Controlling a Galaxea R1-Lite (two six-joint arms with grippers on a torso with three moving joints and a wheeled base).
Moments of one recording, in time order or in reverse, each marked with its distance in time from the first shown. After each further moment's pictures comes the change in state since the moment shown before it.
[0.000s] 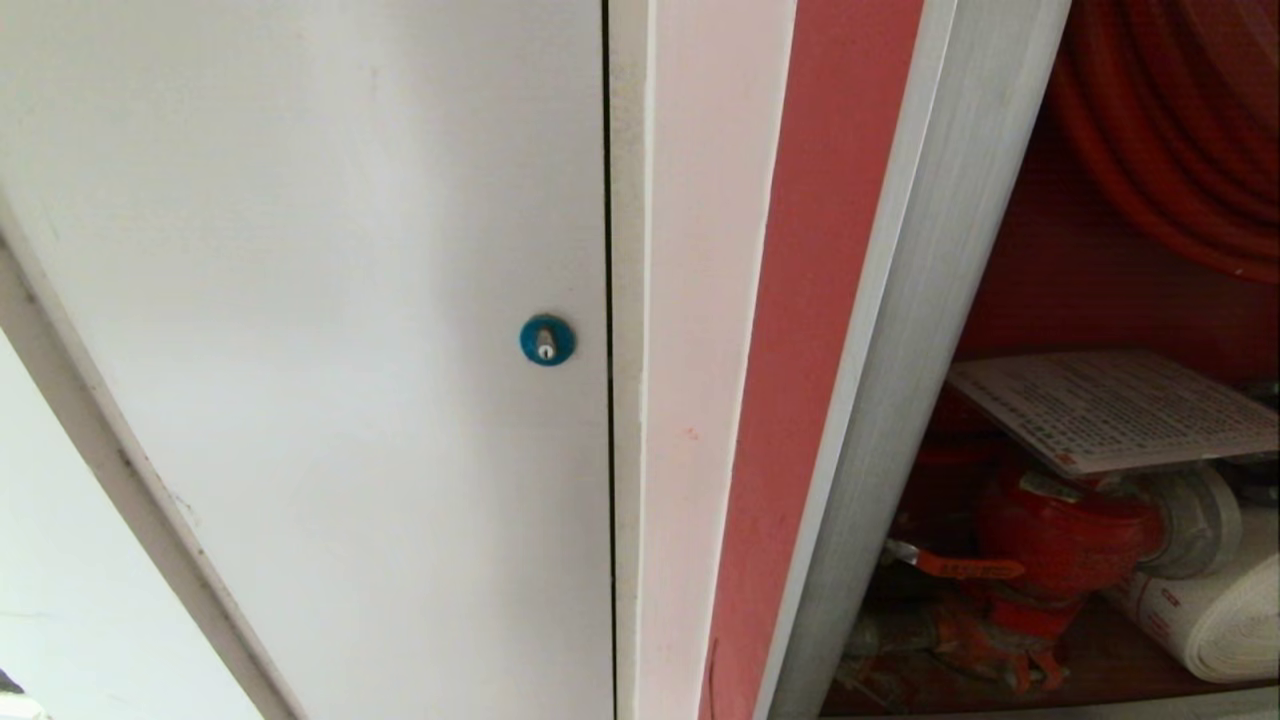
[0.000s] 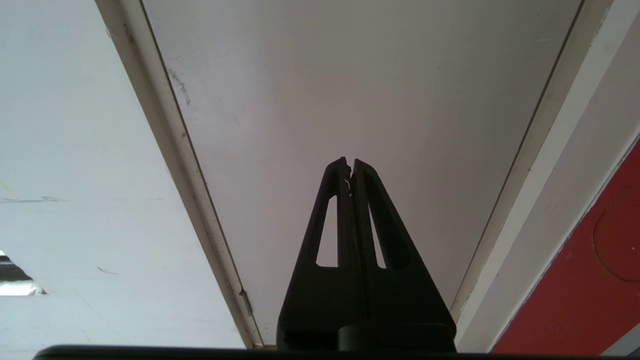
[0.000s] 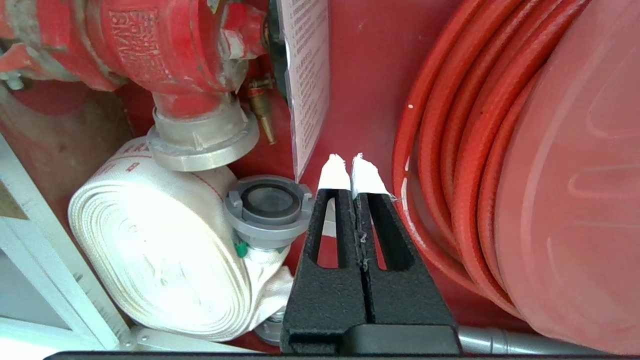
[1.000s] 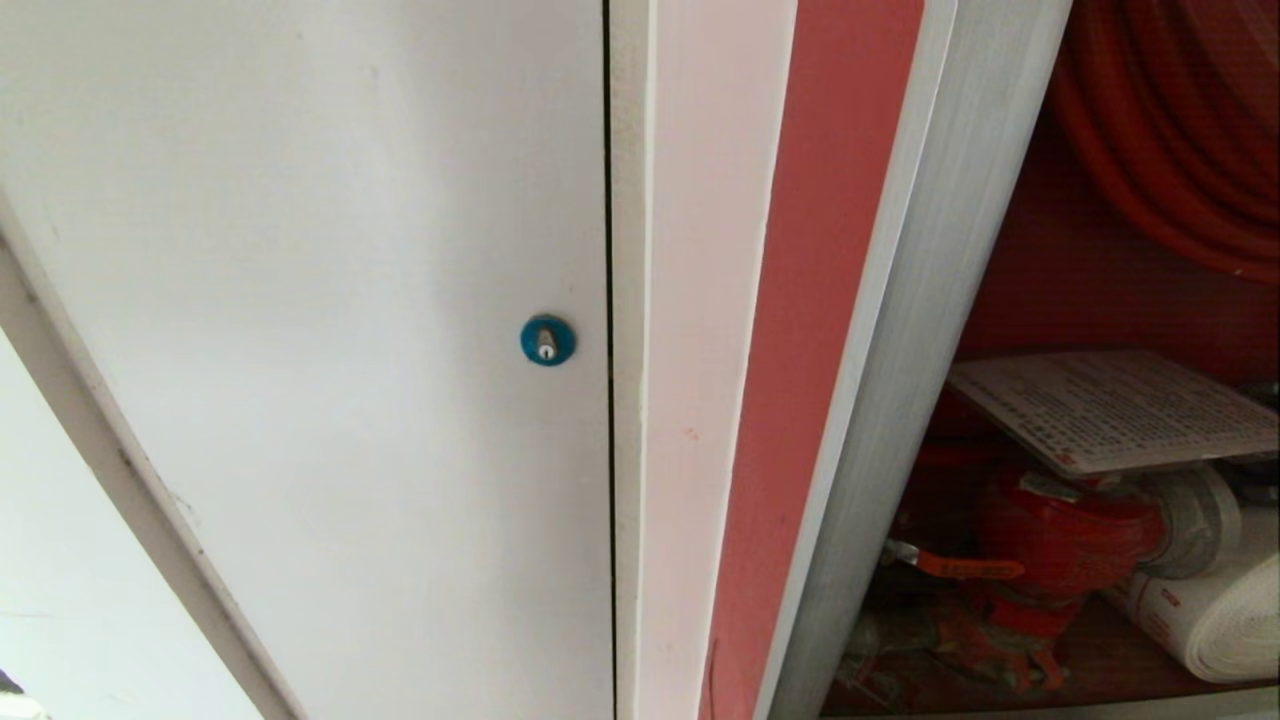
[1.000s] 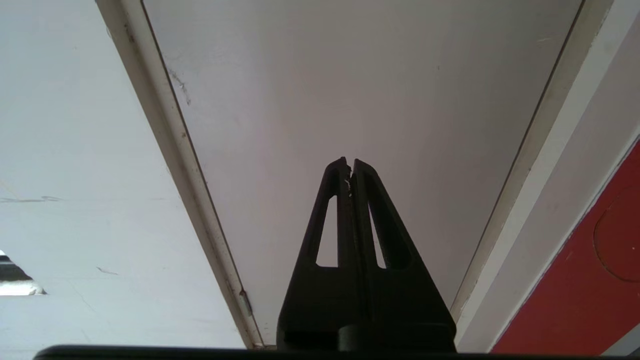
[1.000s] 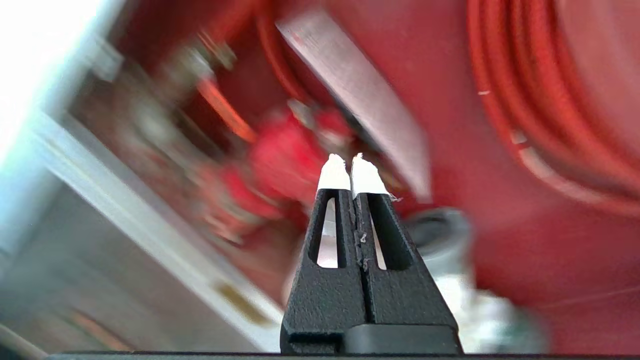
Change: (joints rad) left arm 0.000 0.000 0.000 0.000 0.000 0.001; right arm -0.638 -0.203 0.008 0.093 0.801 0.589
